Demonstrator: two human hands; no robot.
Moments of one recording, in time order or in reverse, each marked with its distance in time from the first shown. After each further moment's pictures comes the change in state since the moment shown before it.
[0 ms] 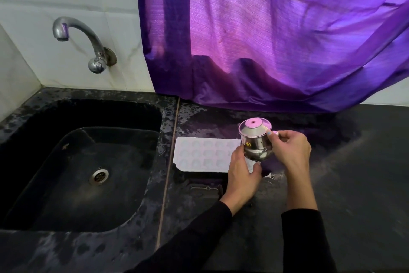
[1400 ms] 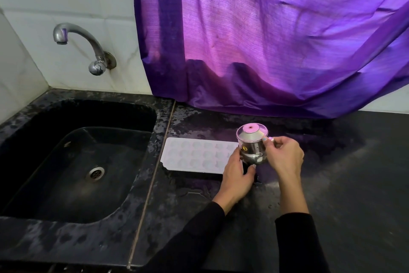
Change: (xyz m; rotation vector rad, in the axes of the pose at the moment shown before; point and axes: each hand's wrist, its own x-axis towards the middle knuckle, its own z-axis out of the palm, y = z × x) left_hand 0.004 0.000 0.035 0.031 -0.034 0.005; right_hand 0.019 0.030 -0.017 -0.012 -0.021 -0.027
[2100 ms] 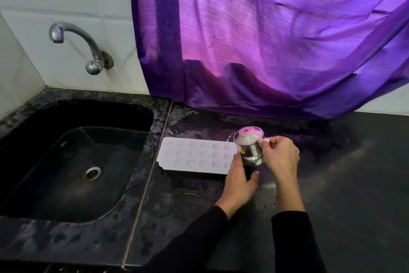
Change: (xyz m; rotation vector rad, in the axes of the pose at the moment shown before) left_hand -0.002 -0.011 0.022 0.080 -0.035 -0.039; right_hand 0.003 0.004 -0.004 -0.096 -0.027 -0.089
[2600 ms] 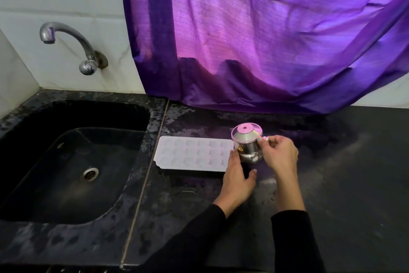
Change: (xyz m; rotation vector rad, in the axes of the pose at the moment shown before) left_hand 0.000 -0.006 0.005 0.048 0.000 -0.043; right_hand 0.005 0.012 0.001 0.096 -0.034 0.087
